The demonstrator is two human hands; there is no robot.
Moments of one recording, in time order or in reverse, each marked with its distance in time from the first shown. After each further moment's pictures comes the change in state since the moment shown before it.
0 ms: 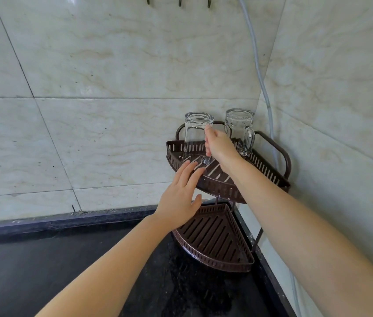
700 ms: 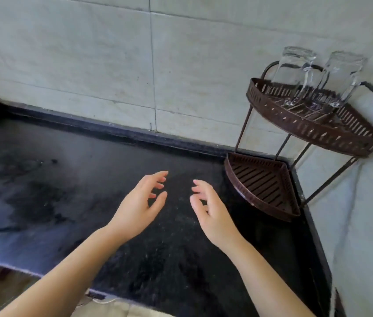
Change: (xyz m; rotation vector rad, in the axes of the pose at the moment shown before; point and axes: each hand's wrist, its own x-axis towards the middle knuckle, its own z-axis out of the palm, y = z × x) left_hand -0.287 0.019 -0.093 -0.254 0.115 -0.625; right_hand -0.299 0.081 0.113 -0.053 -0.594 -0.125
